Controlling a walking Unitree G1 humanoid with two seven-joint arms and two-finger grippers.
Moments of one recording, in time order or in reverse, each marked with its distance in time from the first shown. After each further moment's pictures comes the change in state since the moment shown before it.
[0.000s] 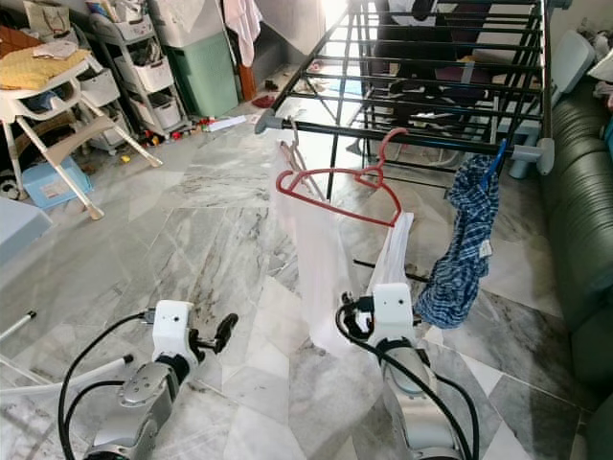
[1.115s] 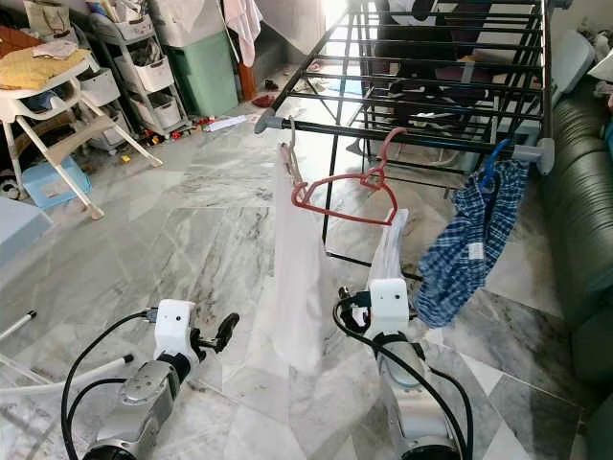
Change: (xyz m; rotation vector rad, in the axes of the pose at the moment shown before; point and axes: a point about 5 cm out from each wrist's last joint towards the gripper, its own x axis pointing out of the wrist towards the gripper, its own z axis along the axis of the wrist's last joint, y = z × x) left arm 0.004 0.002 -0.002 0.013 -0.001 -0.003; right arm 0.008 0.003 0.001 0.011 -0.018 0.010
